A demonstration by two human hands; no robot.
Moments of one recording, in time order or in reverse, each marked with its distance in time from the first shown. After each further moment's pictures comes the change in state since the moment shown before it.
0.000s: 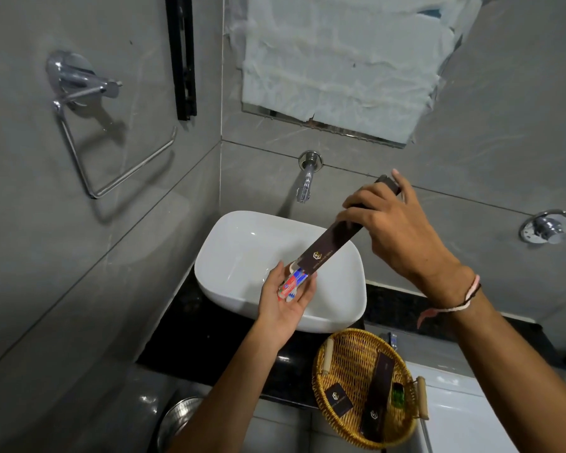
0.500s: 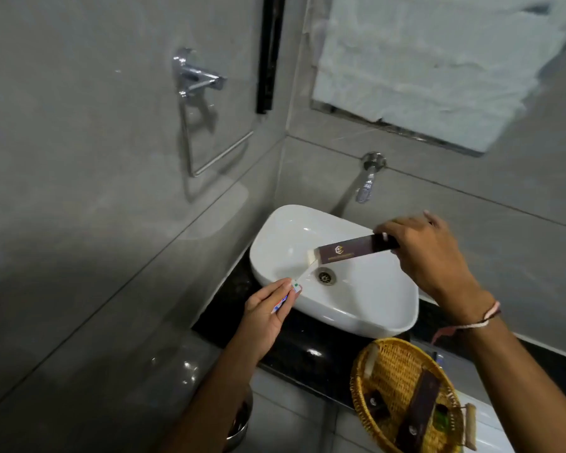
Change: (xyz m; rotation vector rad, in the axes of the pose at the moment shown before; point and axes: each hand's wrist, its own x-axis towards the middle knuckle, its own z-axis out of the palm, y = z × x) left_hand -0.061 0.064 -0.074 0.310 0.154 0.375; right_hand 0.012 -0.040 0.047 0.111 -0.124 0.102
